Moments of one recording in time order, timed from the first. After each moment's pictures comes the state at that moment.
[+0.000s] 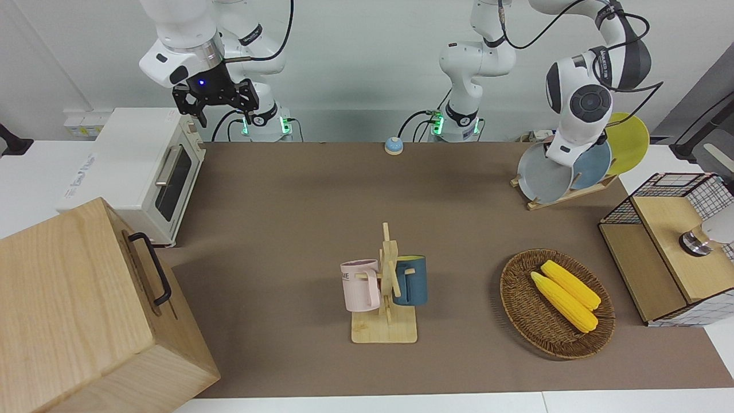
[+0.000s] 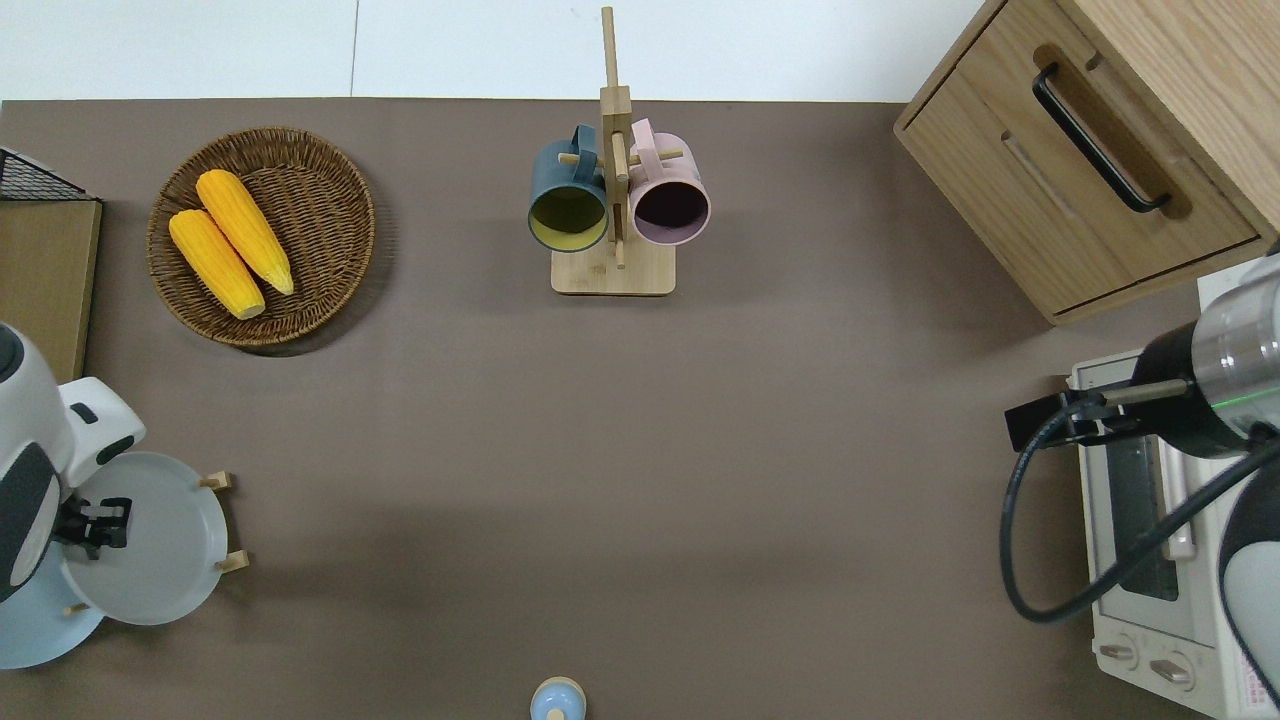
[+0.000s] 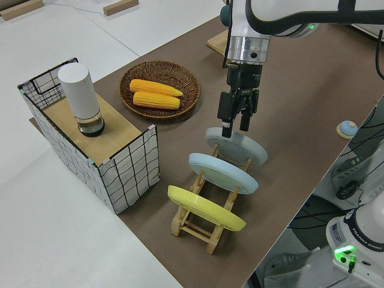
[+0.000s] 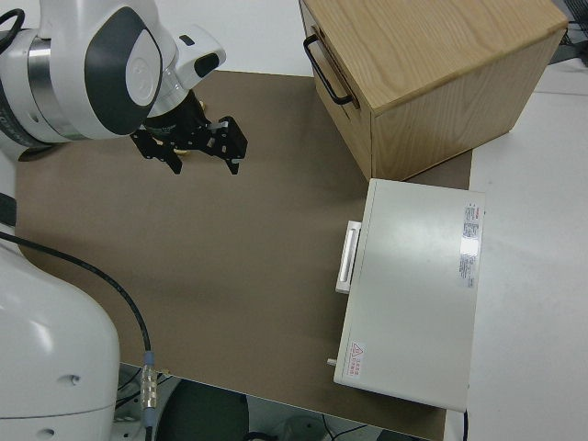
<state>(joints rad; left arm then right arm) -0.09 -0.08 0.16 -2.09 0.52 1.60 -0.06 -0.09 -0.02 0.23 -1.50 0.00 1.36 0.06</state>
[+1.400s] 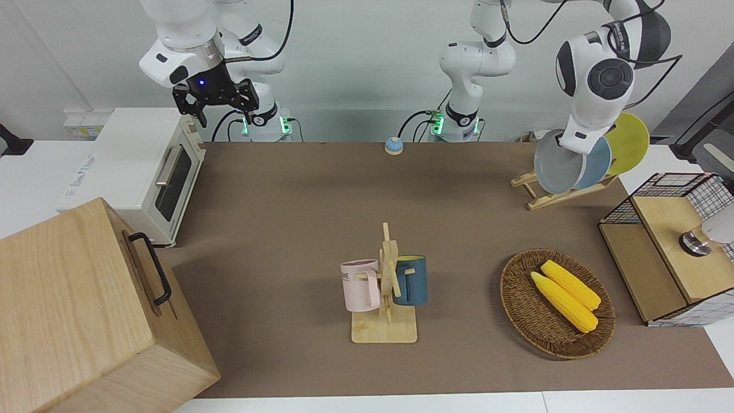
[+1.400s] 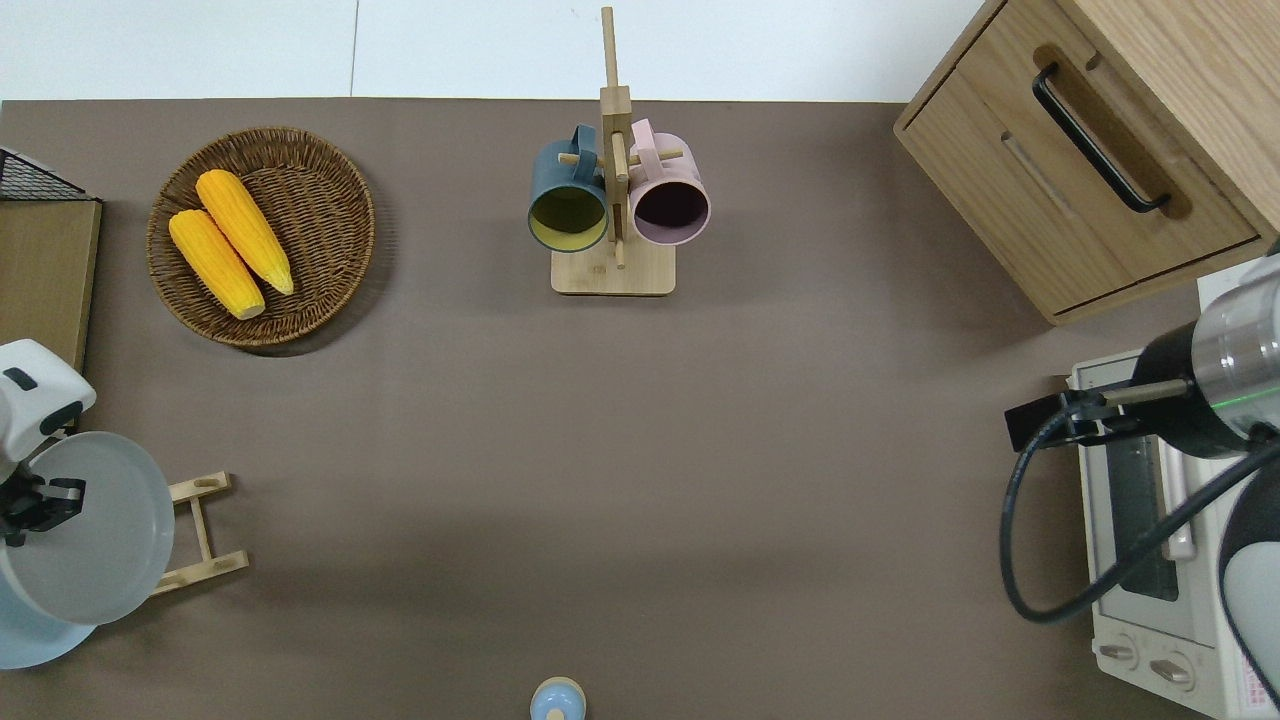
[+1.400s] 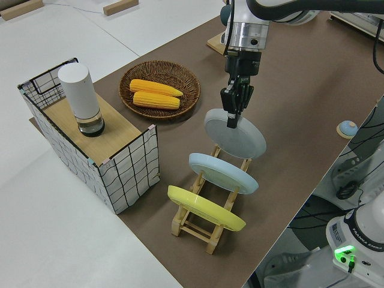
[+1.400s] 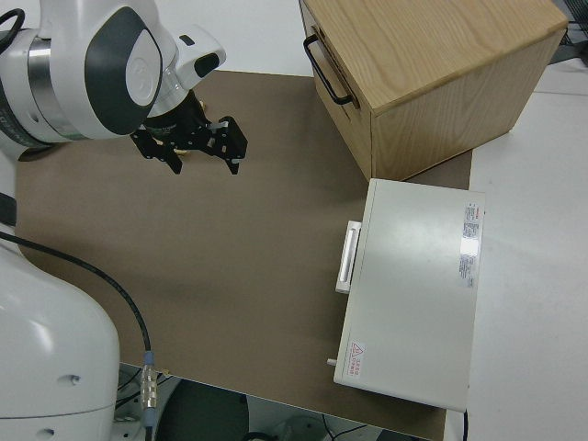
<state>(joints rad) -0.09 -0.08 0.13 -1.92 0.48 1.48 -0.08 -0.09 -0.02 0.23 -1.50 0.00 1.36 0.06</state>
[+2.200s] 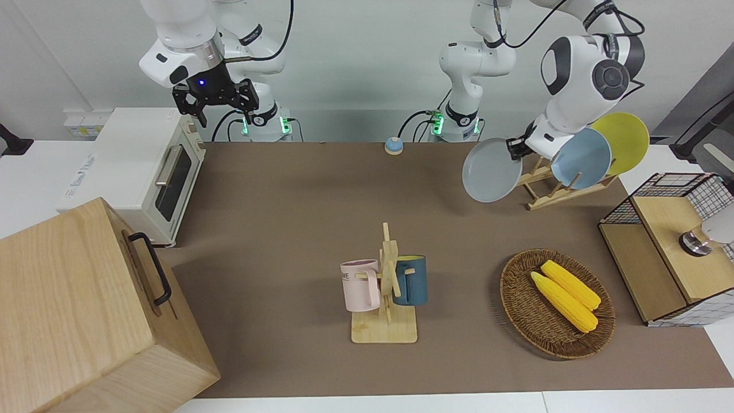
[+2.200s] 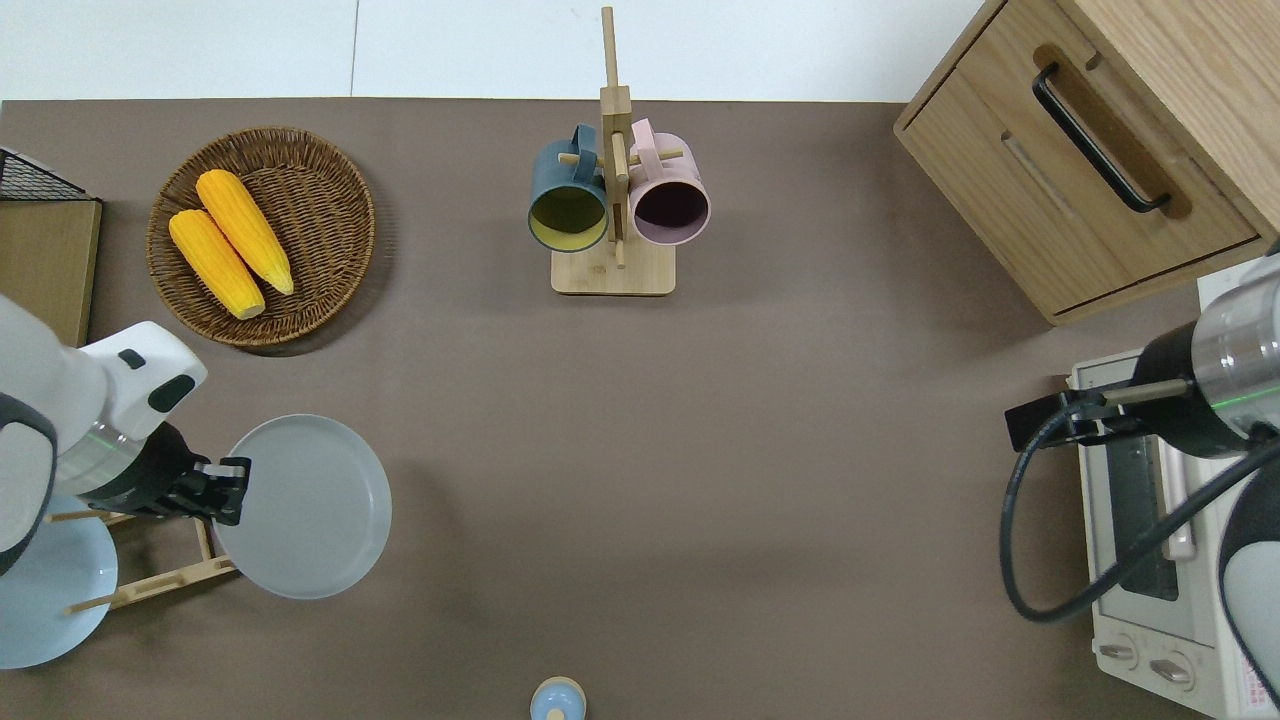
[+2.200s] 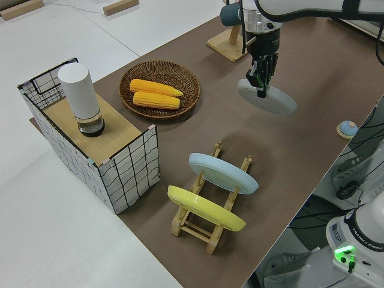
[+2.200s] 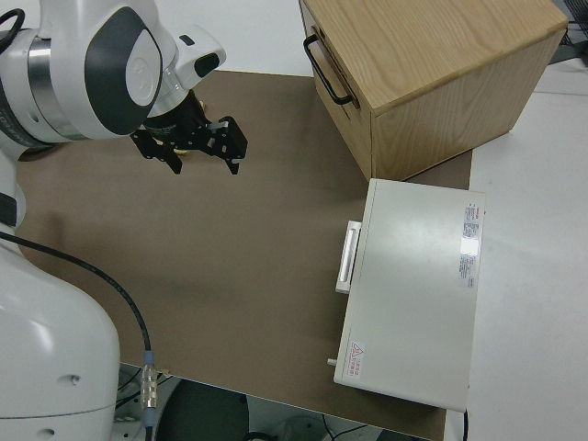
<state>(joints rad) -0.10 -0.05 0.08 -1.94 -0.05 1.54 -0.08 -0.09 -0.02 0.23 -1.50 0.00 1.36 0.06</state>
